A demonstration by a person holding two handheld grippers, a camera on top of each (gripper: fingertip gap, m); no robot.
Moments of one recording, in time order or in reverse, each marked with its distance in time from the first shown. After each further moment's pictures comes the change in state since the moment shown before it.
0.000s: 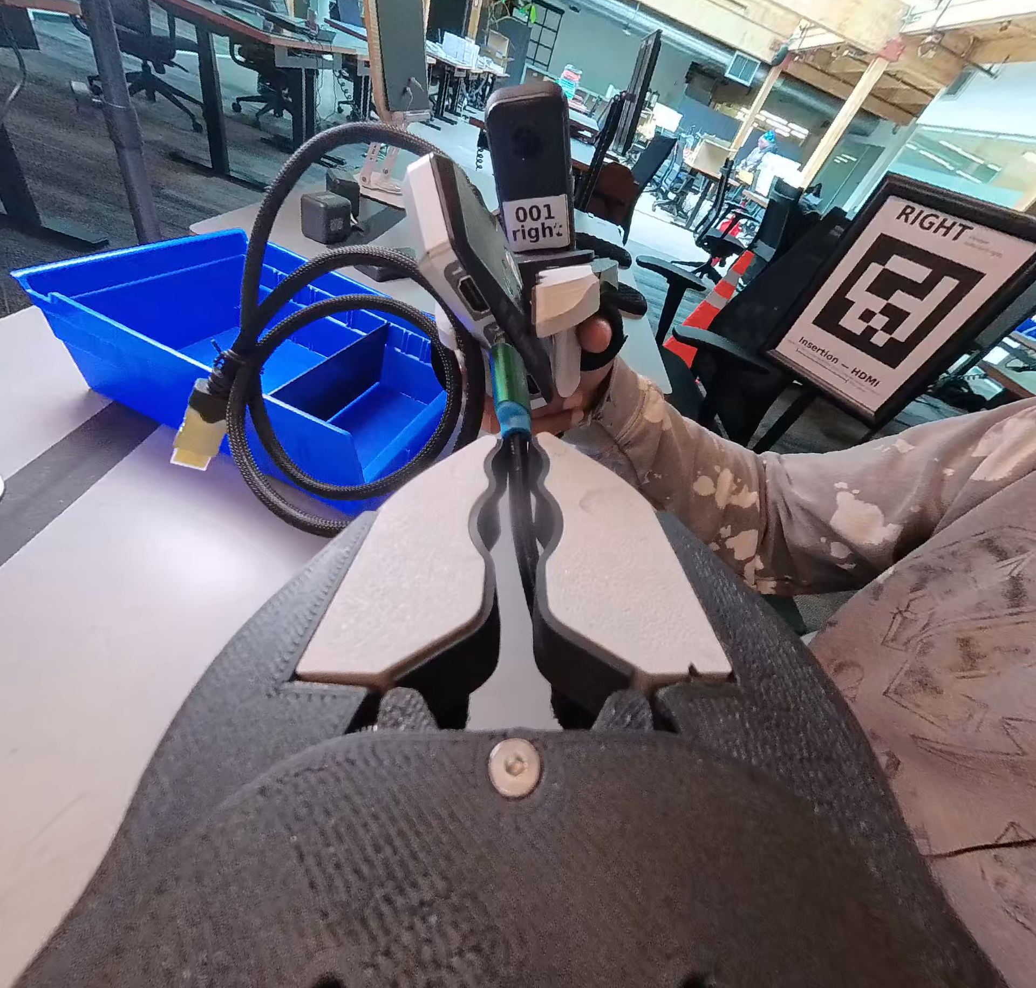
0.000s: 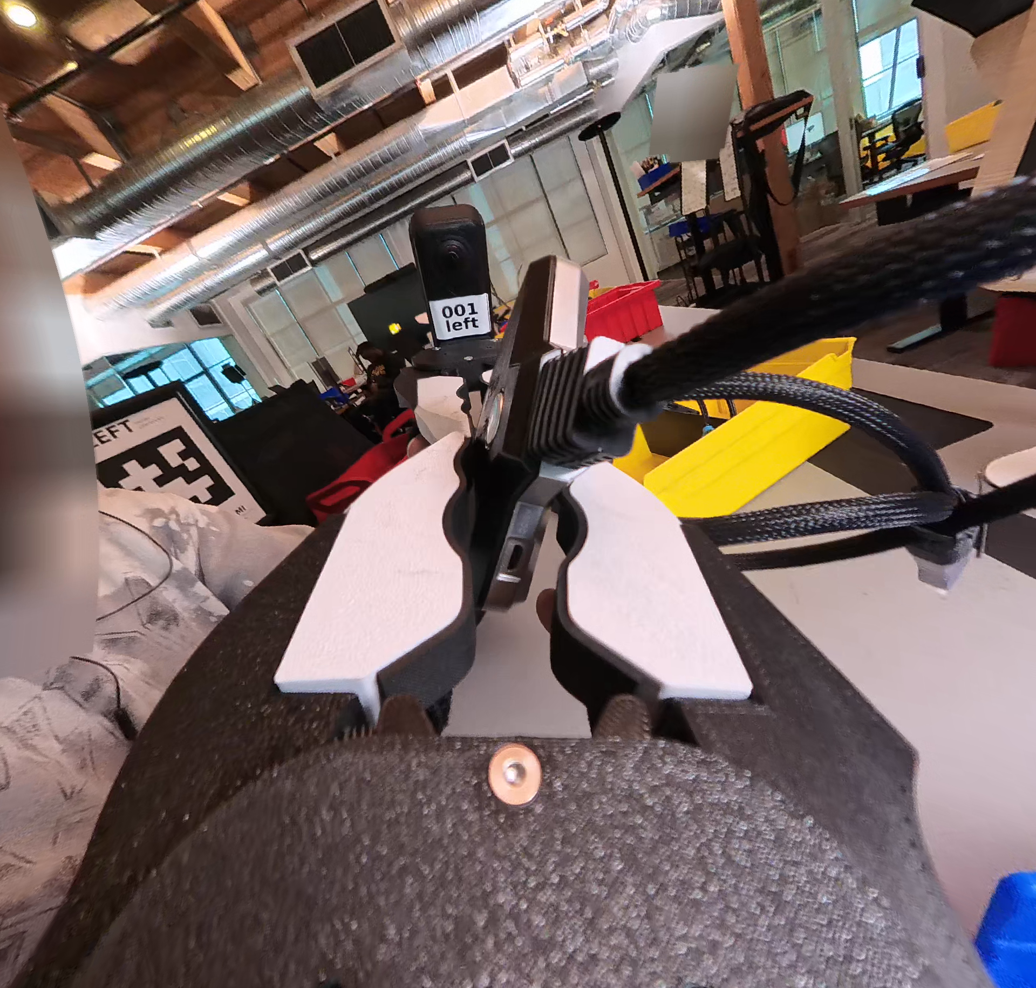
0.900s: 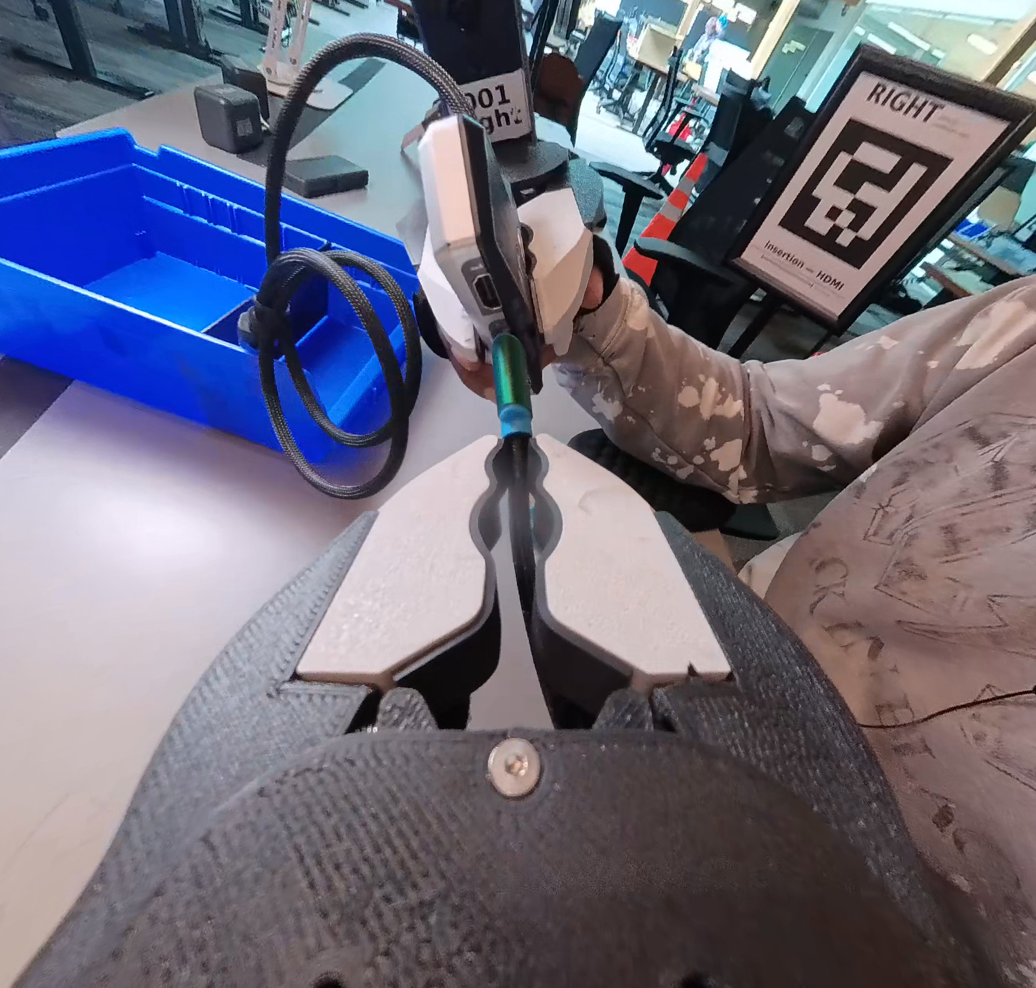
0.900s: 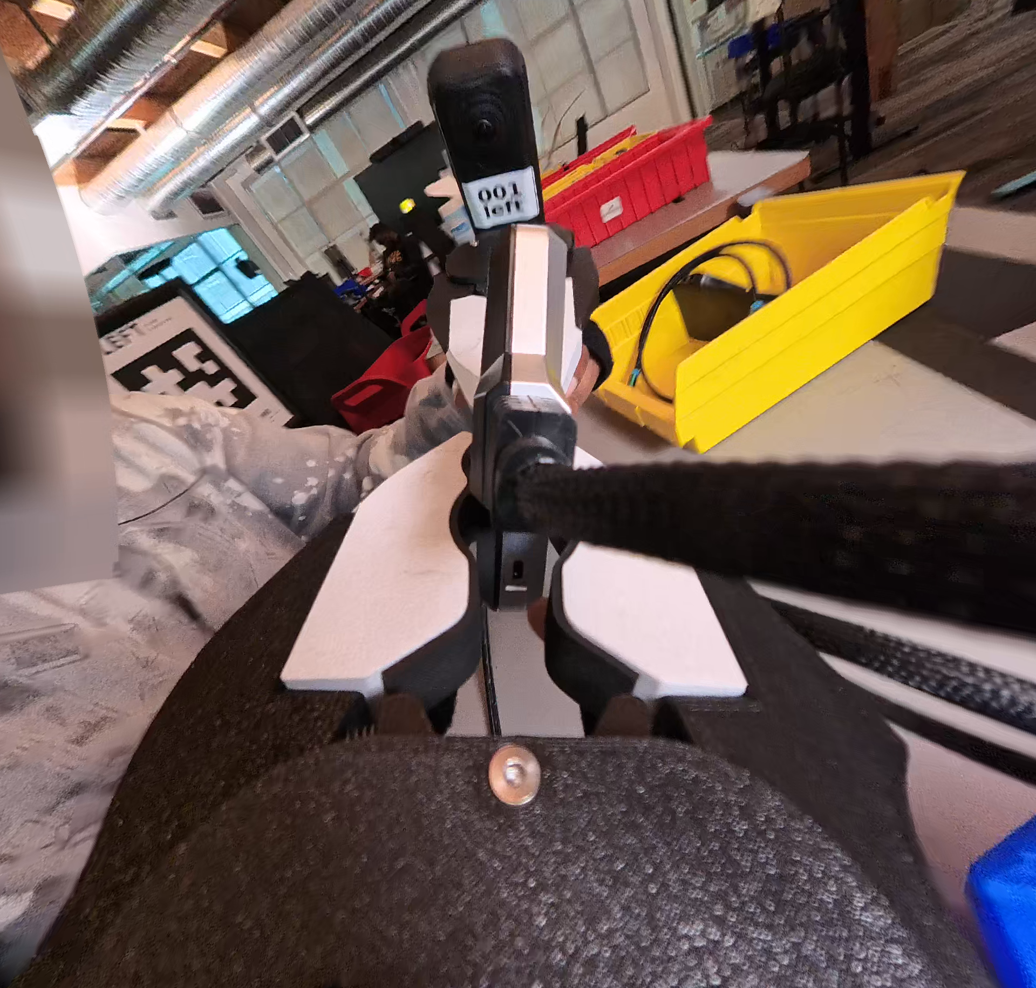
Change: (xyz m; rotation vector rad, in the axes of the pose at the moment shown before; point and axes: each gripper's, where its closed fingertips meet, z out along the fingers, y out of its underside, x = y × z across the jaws) left arm -0.005 0.035 0.004 -0.140 0.123 0.027; right arm -0.002 0.041 0.001 -0.239 -0.034 0.044
